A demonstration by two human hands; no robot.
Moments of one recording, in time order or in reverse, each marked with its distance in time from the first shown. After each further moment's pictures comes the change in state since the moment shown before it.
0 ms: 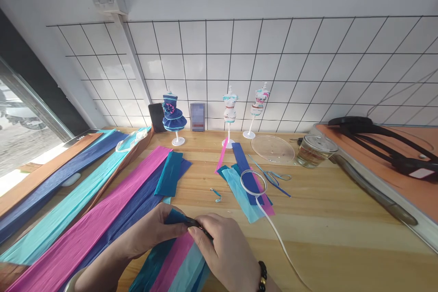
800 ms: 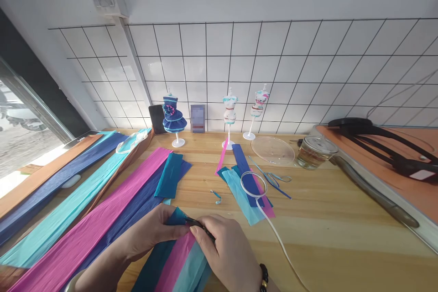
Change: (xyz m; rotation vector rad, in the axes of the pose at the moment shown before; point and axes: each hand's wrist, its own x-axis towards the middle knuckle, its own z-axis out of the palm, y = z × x) left_hand -0.001 0.004 0.000 -0.120 -0.032 0.004; right_hand 0.001 0.000 -0.001 -0.014 0.028 0.031
